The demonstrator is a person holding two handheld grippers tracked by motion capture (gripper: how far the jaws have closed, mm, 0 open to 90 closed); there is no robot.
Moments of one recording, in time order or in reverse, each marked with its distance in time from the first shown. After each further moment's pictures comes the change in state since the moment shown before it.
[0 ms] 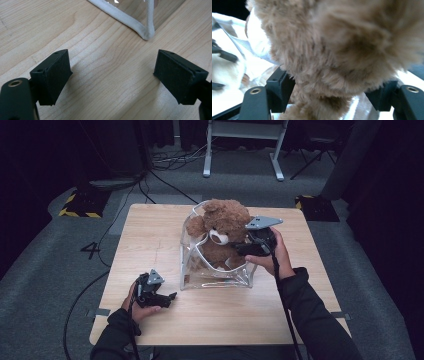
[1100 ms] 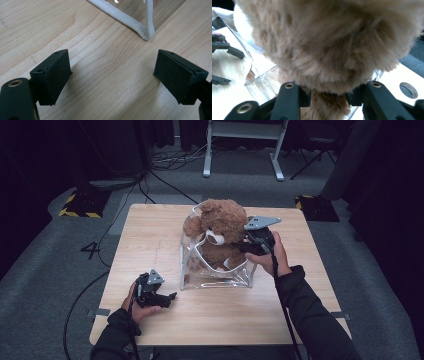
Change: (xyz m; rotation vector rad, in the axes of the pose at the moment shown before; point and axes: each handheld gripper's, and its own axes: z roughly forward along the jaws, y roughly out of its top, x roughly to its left) left arm 0.000 0.000 0.000 0.000 0.000 -0.001; right arm -0.006 -0.004 0.010 -0.011 0.099 -0.010
